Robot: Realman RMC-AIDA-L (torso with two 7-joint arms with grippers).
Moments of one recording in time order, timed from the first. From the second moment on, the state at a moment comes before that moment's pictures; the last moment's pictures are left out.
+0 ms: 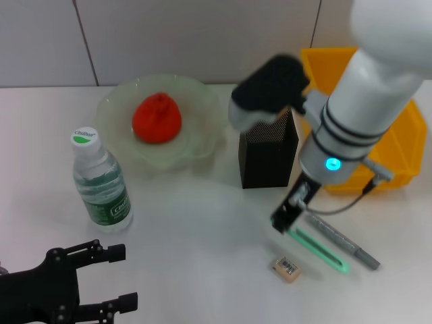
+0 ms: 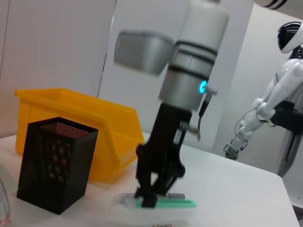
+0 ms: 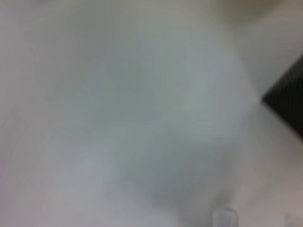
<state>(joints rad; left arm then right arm) -0.28 -2.03 0.69 0.64 1.95 1.85 -1.14 0.97 2.08 -1.67 -0.99 -2.56 -1.49 2.86</state>
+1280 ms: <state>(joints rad) -0.28 -2.05 0.68 0.63 1.94 1.82 -1.14 0.61 2.08 -1.52 -1.36 -2.33 -0.89 2.35</state>
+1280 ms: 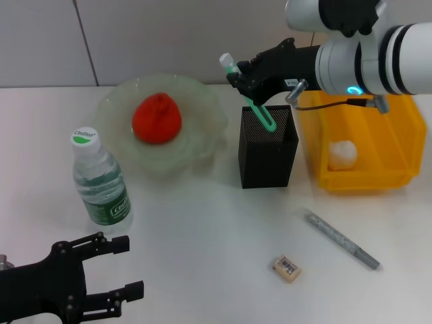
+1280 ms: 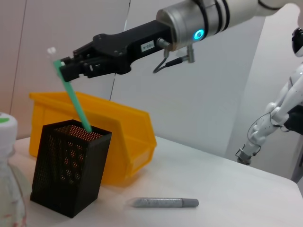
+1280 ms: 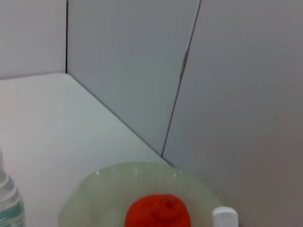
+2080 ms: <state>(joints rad) -0.28 -2.04 0.67 0.61 1.94 1.81 -1.14 0.59 2.09 -1.52 -1.26 -2.25 -0.82 2.30</state>
